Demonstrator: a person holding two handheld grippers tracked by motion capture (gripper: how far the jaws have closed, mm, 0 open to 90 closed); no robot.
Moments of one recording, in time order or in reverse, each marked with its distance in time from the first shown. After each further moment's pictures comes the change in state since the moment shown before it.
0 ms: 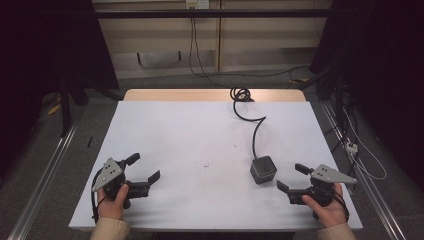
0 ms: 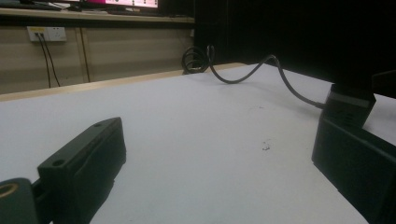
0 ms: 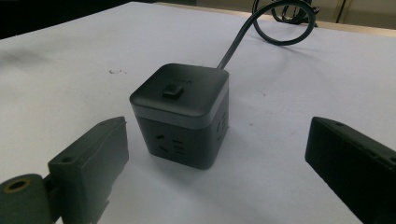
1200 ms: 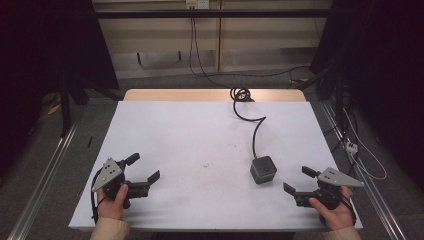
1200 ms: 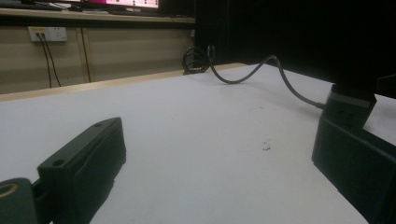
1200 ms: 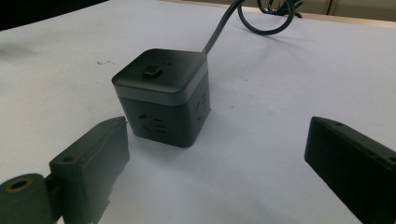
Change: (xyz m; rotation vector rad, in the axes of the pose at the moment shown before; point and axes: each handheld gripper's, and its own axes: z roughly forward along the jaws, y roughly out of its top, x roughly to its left) left arm 0.001 0.000 -0.001 0.002 0.002 0.002; right arm -0.011 -0.010 -0.013 0.012 -0.029 0.012
